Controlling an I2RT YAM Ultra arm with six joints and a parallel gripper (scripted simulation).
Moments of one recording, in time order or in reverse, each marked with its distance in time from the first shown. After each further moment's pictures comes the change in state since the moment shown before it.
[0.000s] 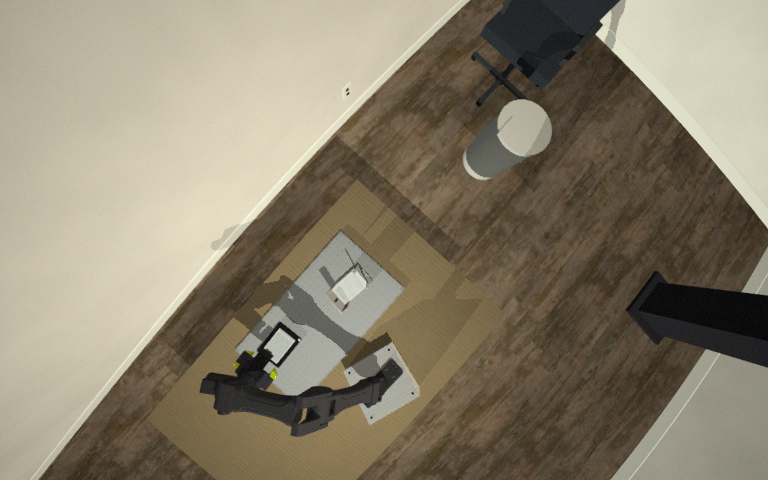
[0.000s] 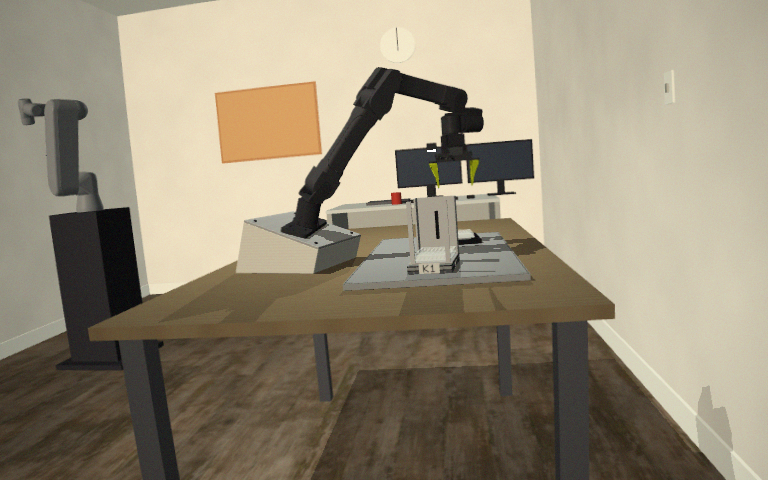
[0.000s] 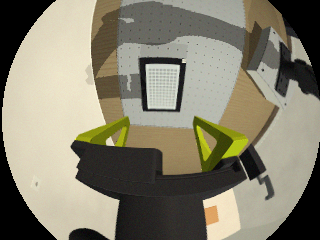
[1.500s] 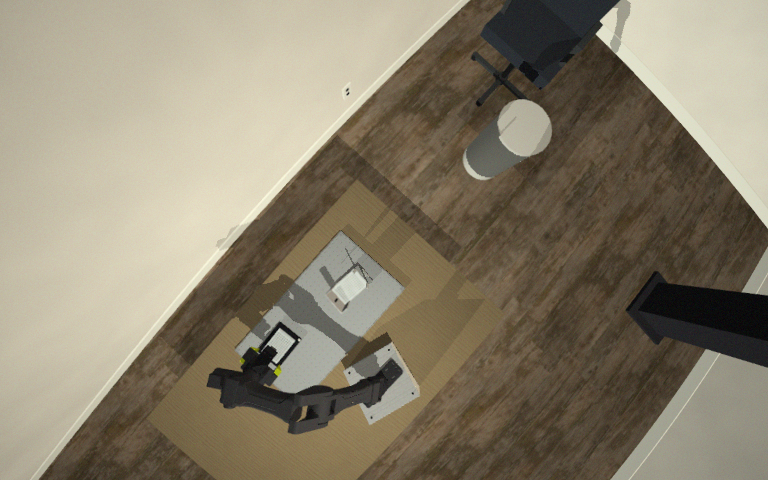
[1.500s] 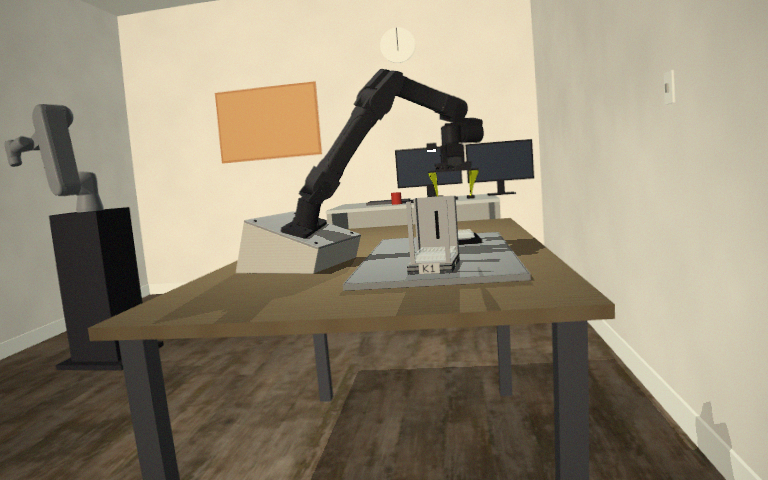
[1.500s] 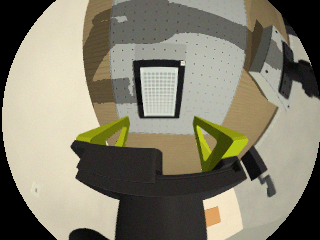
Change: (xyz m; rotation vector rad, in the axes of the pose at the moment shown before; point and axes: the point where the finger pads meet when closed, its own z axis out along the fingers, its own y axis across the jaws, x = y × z) arm -0.004 -0.006 0.028 0.018 -0.015 0.013
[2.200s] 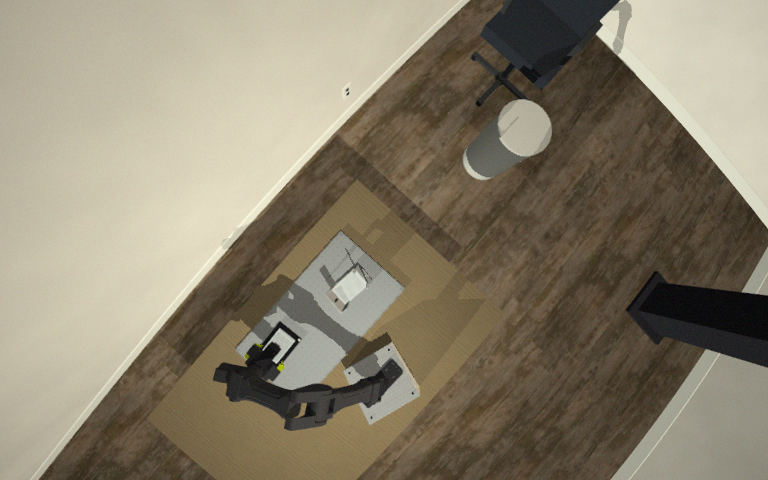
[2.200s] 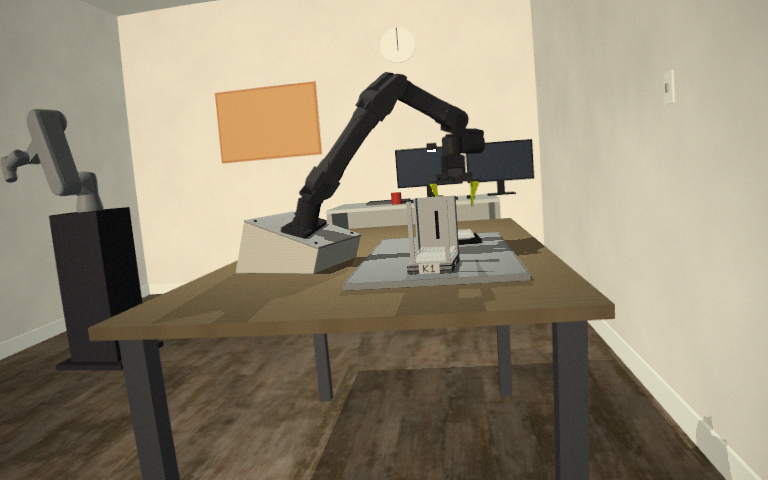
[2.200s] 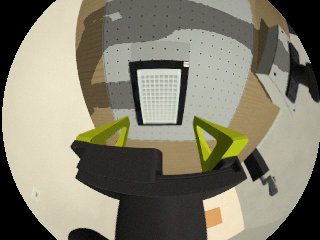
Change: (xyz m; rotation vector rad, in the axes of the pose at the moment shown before) arm -0.001 0.001 0.032 -0.001 -0.004 0.012
